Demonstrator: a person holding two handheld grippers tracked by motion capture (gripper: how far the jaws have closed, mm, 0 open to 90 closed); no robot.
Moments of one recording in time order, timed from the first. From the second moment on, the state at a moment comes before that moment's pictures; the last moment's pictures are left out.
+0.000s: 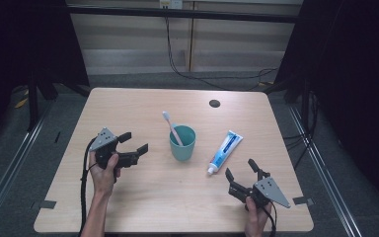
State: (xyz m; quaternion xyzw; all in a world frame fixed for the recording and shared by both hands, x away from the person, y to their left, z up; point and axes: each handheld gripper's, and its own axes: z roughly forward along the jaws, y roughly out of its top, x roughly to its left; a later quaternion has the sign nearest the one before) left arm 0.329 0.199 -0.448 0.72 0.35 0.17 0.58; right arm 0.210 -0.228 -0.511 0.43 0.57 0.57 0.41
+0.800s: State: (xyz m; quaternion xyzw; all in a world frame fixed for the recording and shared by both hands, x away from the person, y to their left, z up) left arm 0.292 0.216 -0.480 0.72 0.34 0.21 0.57; right arm 0.212 -0.228 -0.510 0.43 0.58 0.56 0.40
